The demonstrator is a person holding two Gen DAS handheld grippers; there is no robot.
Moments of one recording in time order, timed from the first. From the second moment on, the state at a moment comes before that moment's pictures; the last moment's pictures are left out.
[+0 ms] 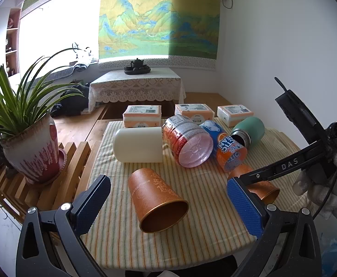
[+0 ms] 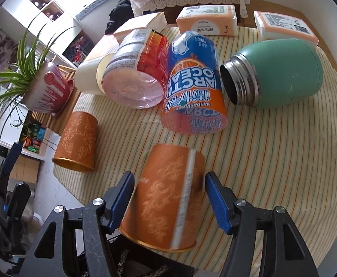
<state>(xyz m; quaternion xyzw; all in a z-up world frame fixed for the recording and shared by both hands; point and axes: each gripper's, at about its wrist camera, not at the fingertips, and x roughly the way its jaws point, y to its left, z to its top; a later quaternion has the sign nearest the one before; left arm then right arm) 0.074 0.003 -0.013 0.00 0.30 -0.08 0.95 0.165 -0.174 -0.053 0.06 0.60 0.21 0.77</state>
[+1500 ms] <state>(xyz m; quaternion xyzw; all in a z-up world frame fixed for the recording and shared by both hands) 0.198 -0.125 -0.050 -0.05 0.52 -0.20 0.83 0.041 -0.292 -0.019 0.11 0.42 0.10 0.89</state>
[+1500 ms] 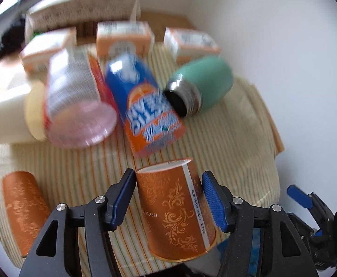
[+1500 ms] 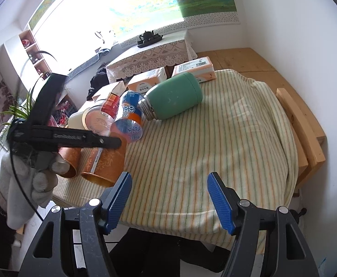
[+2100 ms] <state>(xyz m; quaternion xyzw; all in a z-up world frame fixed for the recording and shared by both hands) 0.151 -0.147 -0.030 0.06 0.38 -0.19 0.90 0.033 -0.281 -0.023 0.10 0.40 0.09 0.91</state>
